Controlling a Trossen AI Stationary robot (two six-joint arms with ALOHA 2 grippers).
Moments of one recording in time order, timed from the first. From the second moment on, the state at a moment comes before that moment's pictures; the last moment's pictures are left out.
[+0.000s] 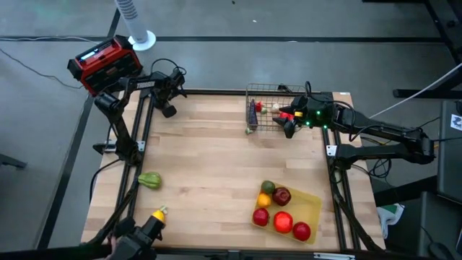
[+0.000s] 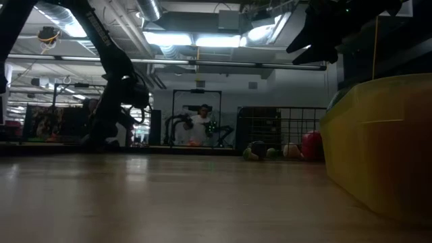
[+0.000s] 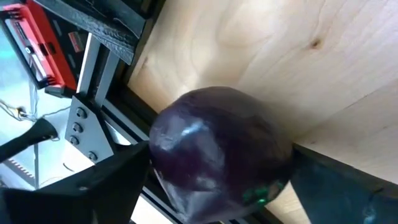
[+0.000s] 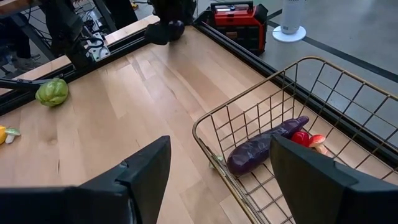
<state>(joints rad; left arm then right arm) 1.06 1.80 1.05 -0.86 -0.50 0.37 -0.33 0.92 0.82 -0.37 0.06 0.26</state>
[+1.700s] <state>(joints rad) 0.31 1.96 1.48 0.05 -0.03 -0.20 -0.33 0.93 0.82 -0.28 -0.42 0.31</state>
